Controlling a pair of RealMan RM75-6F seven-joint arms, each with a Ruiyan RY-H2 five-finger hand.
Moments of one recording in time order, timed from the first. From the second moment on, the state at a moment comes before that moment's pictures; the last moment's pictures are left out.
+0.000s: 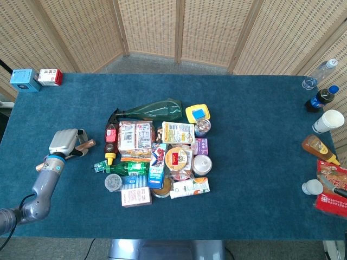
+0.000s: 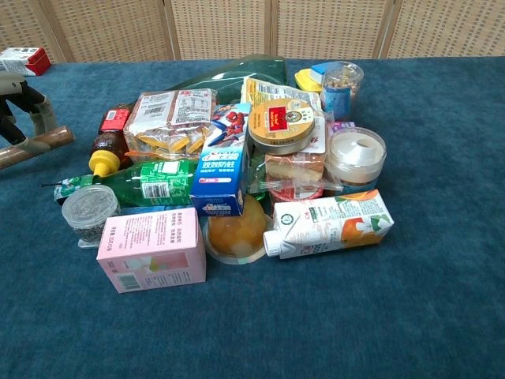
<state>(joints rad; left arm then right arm) -0.71 -1.33 -0.15 -1.44 0.71 0.88 0.28 0.02 -1.02 0.22 -1.66 -1.36 1.61 0.17</state>
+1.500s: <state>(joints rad) -0.48 -0.91 -0.47 -1.95 1.07 1.22 -0.29 0.04 -1.07 0.22 -1.62 -1.39 1.59 0.22</state>
